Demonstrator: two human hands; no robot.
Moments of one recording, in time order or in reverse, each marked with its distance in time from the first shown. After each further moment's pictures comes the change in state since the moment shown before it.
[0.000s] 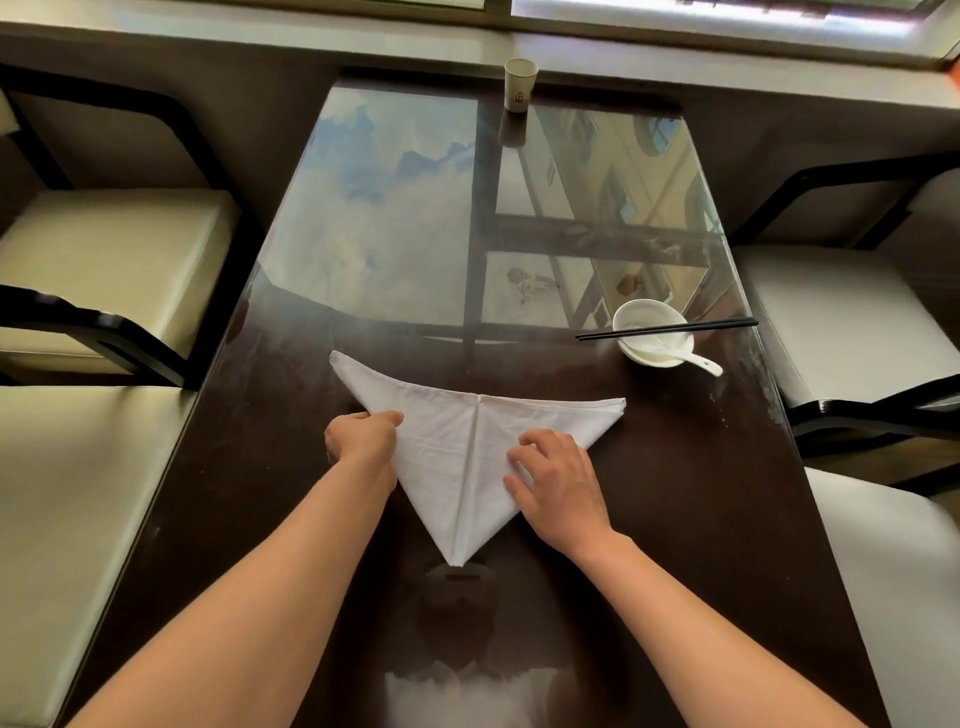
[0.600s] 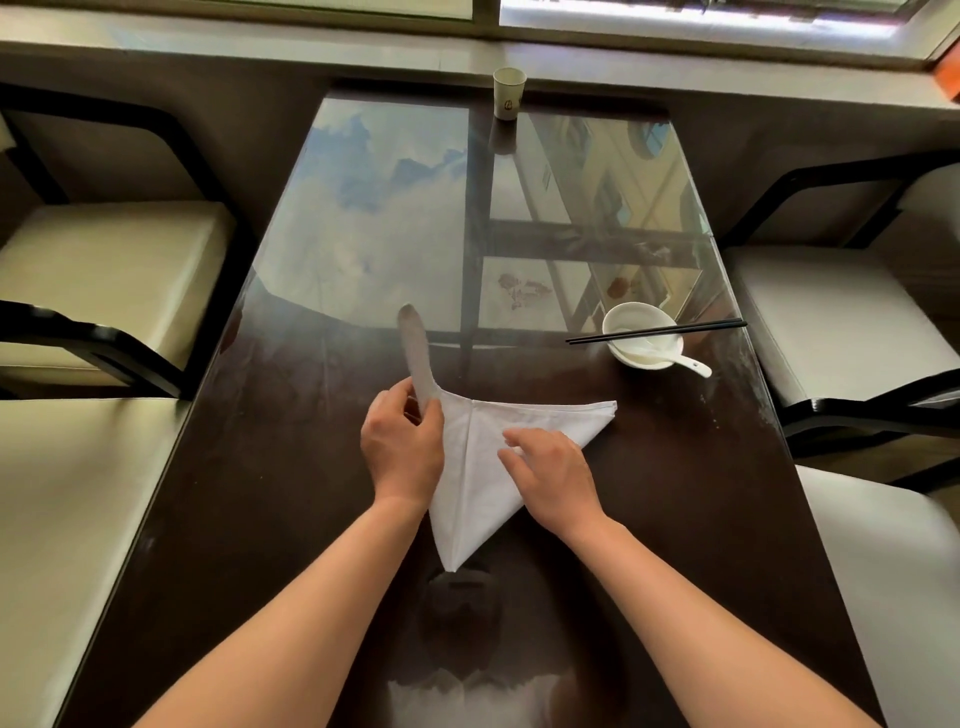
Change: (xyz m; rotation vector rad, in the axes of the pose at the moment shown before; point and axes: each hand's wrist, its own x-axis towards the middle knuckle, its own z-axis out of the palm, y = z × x) left_hand -0.057 -0.013 0.013 0.258 -0.102 0.830; right_hand 0.019 -0.005 -0.015 0.216 -0.031 0.127
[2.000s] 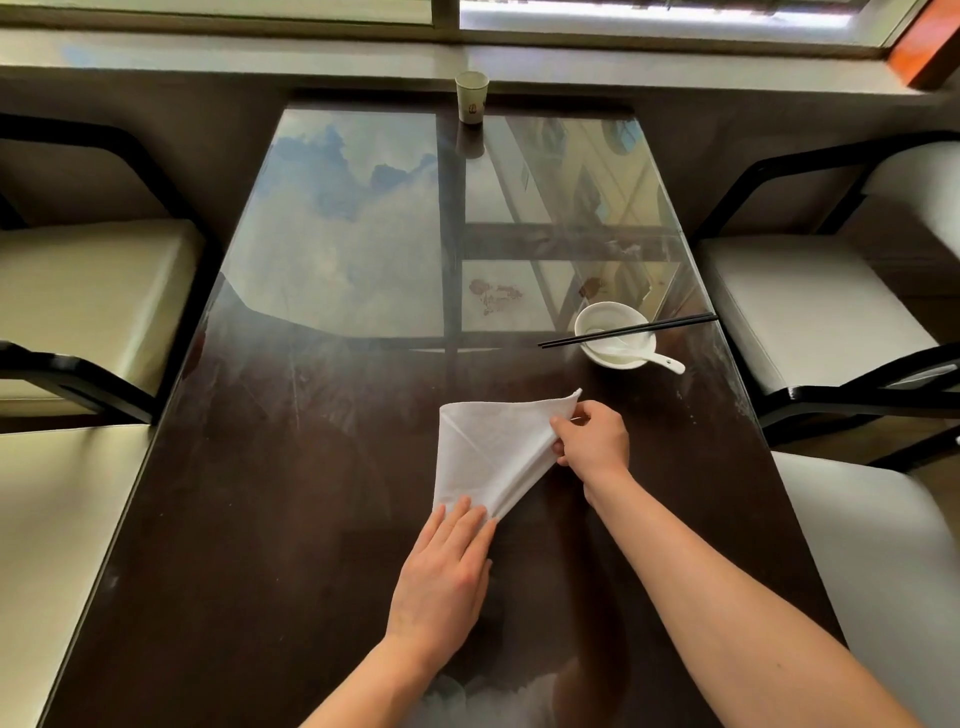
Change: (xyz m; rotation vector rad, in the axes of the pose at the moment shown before) left_hand -0.101 -0.067 0.013 0.645 -0.417 0.847; right_hand 0.037 0.047 -0.037 0.495 0.279 0.661
